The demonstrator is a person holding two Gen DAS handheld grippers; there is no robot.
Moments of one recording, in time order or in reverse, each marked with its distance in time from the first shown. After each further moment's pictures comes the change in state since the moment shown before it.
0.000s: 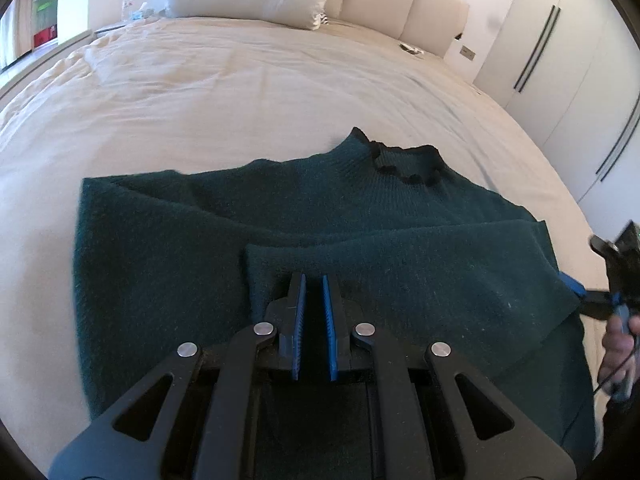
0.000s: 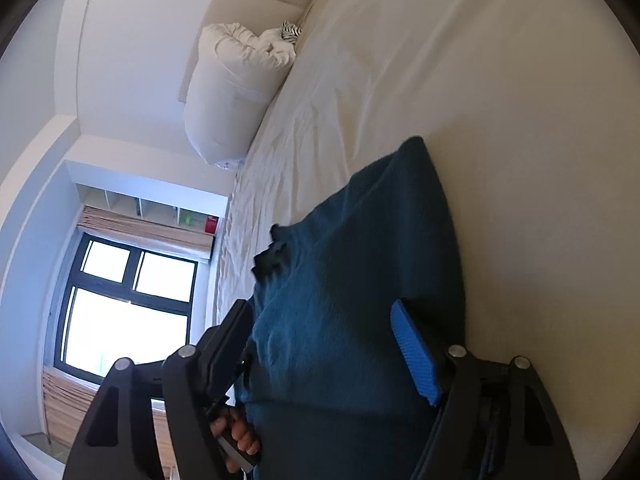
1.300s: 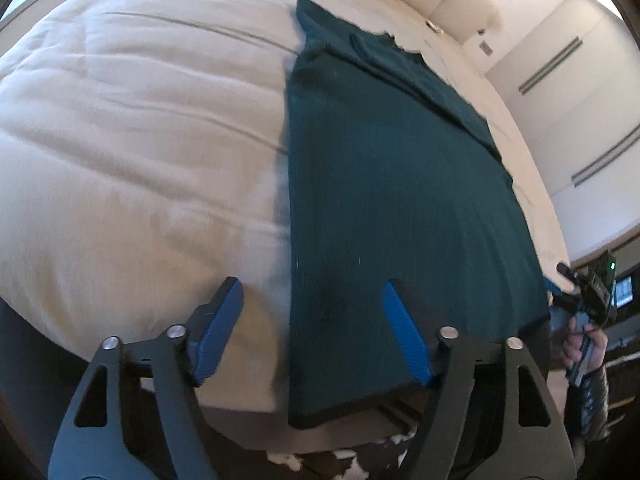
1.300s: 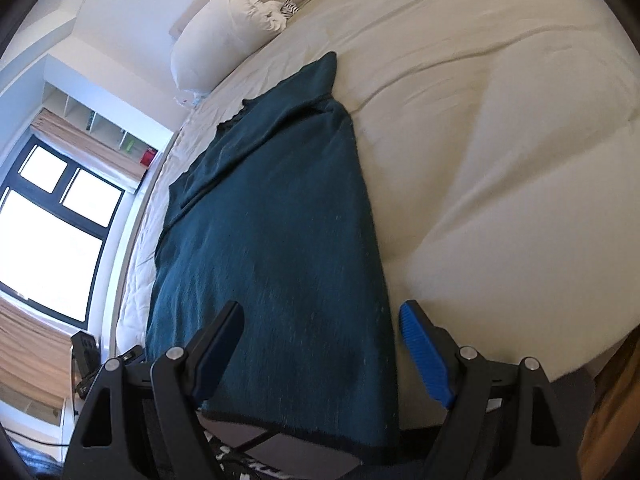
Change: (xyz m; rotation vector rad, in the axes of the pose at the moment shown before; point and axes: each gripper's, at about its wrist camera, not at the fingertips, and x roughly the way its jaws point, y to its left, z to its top) left arm -0.258 0.055 -0.281 -0.203 0.197 -0.079; right arm -0.179 0.009 -0.219 -0.252 0.093 -0.367
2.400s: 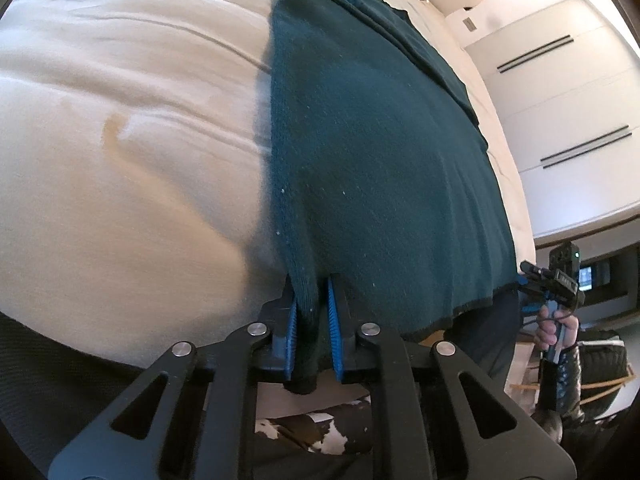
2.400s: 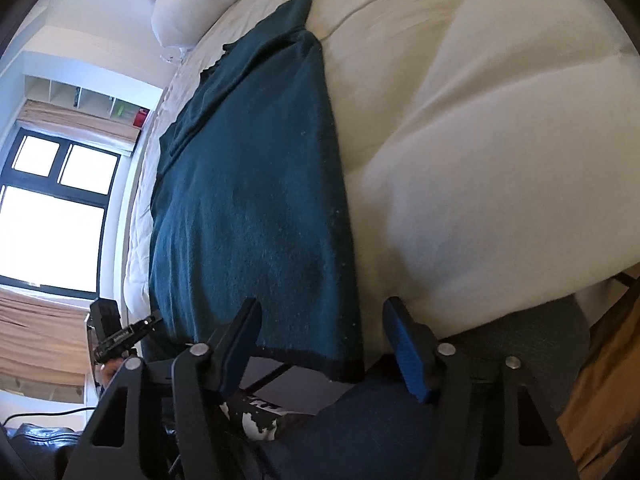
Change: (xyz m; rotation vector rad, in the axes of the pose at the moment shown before) left arm 0.026 0.016 0.000 -0.045 0.168 -0.167; right arm -0.003 -0.025 -0.015 0.074 0.232 0.012
